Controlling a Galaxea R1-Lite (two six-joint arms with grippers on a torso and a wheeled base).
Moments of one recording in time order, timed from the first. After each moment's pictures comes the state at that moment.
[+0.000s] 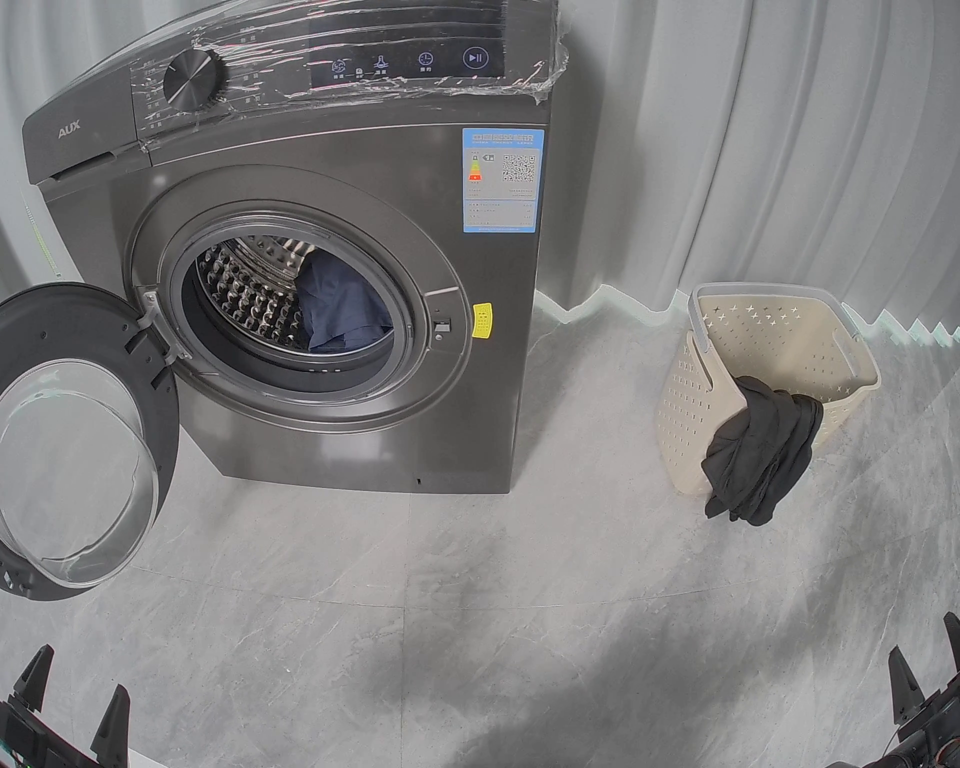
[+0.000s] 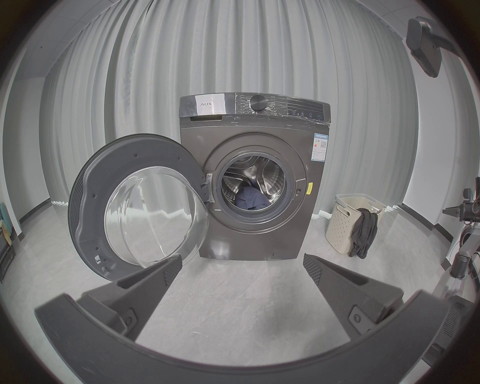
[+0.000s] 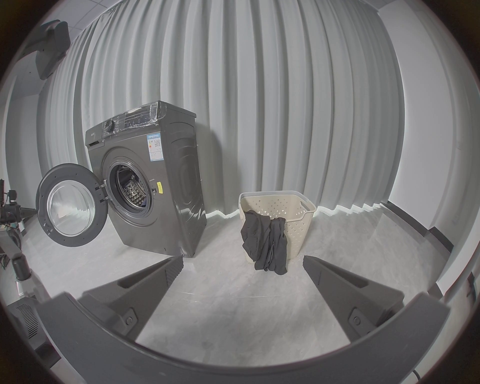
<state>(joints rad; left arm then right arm) 0.00 0.01 -0.02 0.00 -0.01 -0.01 -0.01 0.01 -0.02 0.00 0.00 0.00</state>
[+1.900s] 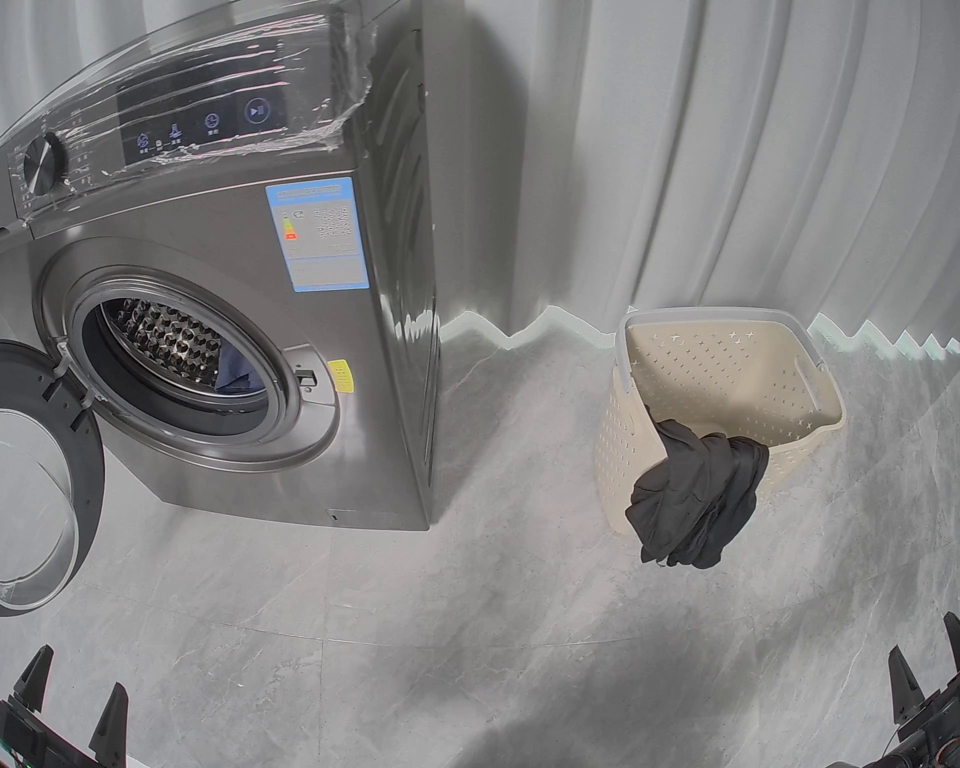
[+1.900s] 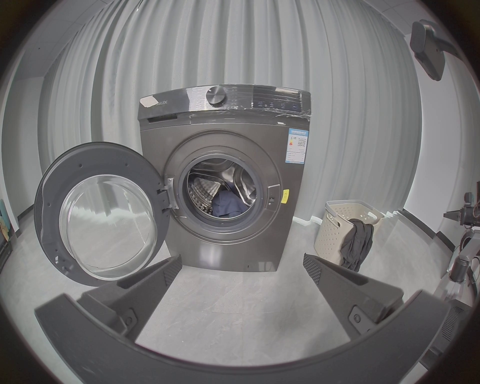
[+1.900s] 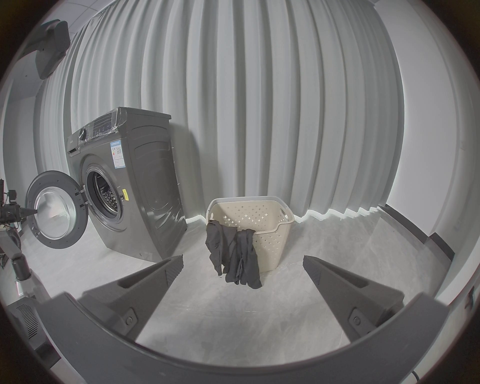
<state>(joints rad) 0.00 0.02 -0.02 0.00 0.00 -0.03 -0.01 0.02 -0.02 0.00 0.00 0.00</state>
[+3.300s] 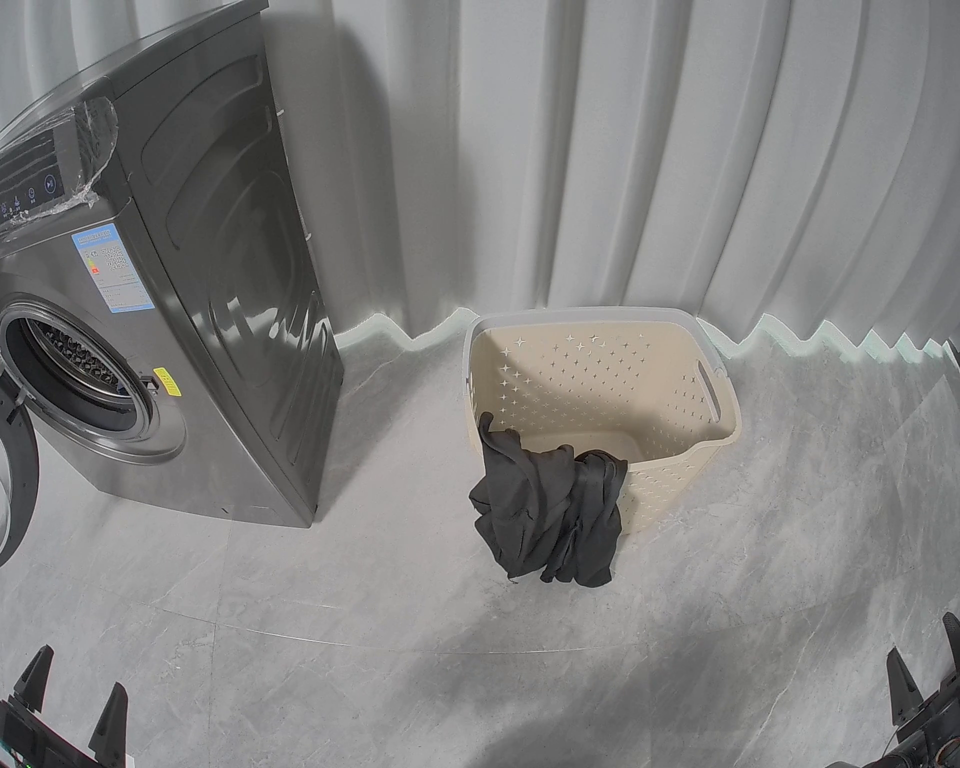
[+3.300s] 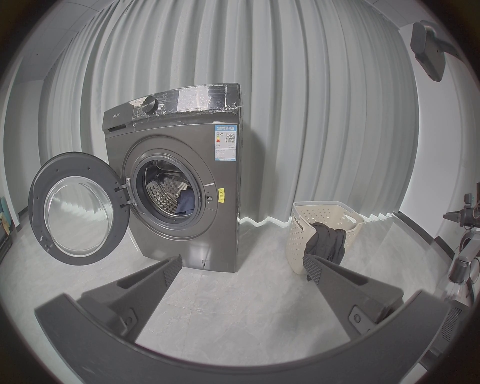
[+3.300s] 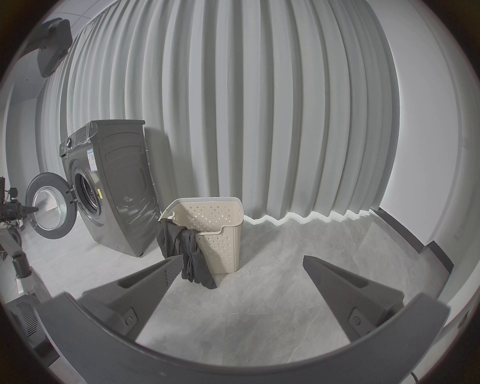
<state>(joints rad) 0.00 0.02 -0.02 0.00 0.00 -0.03 -0.01 0.02 -0.02 0.00 0.01 -0.01</state>
